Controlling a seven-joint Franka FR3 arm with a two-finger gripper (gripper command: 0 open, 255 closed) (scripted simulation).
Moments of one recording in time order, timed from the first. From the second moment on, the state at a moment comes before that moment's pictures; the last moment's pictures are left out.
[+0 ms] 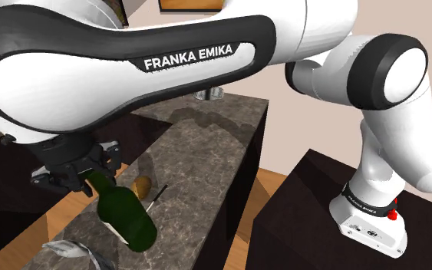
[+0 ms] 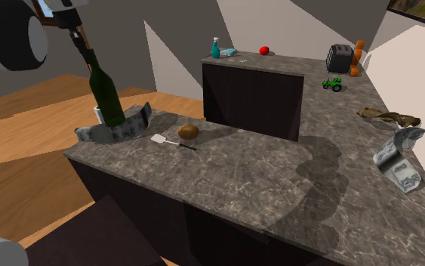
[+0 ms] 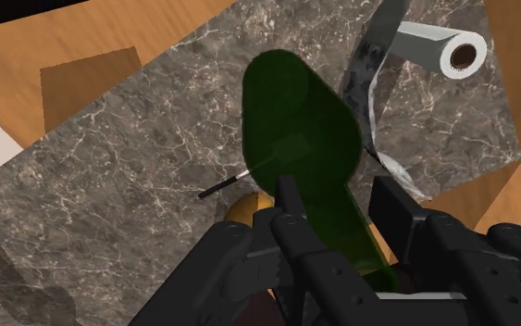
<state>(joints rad) 0.72 0.65 0.41 -0.96 -0.35 1.55 1.30</state>
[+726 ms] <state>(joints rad) 0.80 0.78 0.40 -0.85 -0.39 1.58 1.35</state>
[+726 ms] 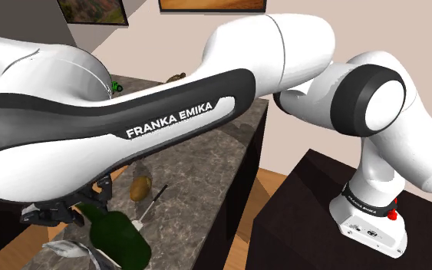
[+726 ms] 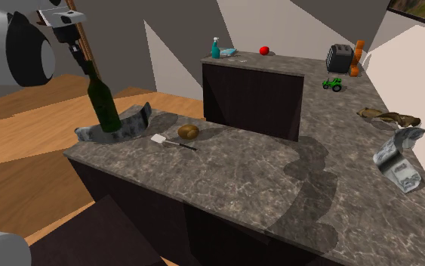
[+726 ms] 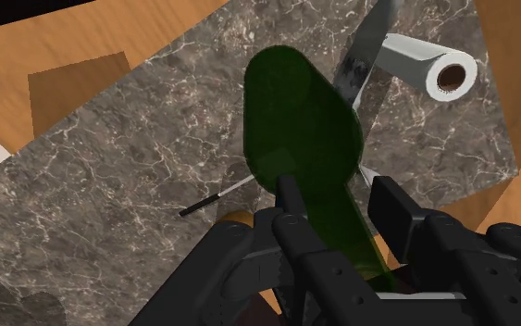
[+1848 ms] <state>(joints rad) 0.75 0.76 0.40 -1.12 -0.40 1.81 1.40</state>
